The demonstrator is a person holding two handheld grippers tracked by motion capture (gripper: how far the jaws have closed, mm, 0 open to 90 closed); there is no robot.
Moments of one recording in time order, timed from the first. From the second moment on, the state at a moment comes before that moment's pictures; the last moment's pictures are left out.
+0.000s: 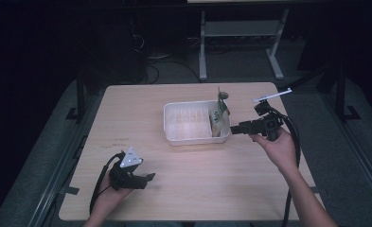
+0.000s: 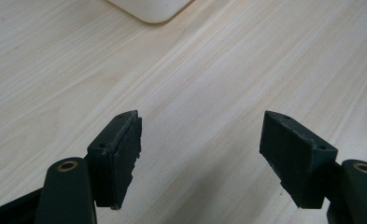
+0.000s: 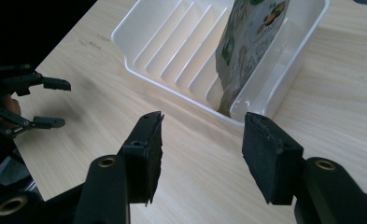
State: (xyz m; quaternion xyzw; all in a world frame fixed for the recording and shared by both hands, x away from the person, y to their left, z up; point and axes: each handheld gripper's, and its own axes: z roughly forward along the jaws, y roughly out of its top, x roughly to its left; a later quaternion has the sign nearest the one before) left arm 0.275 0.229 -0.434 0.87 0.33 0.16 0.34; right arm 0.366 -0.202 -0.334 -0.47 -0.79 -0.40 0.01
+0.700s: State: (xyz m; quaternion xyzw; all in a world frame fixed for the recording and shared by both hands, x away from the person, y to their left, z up) left arm 0.275 0.229 -0.434 0.87 0.33 0.16 0.34; right arm 0.337 -0.209 -0.360 -0.46 -0.79 -0.40 0.02
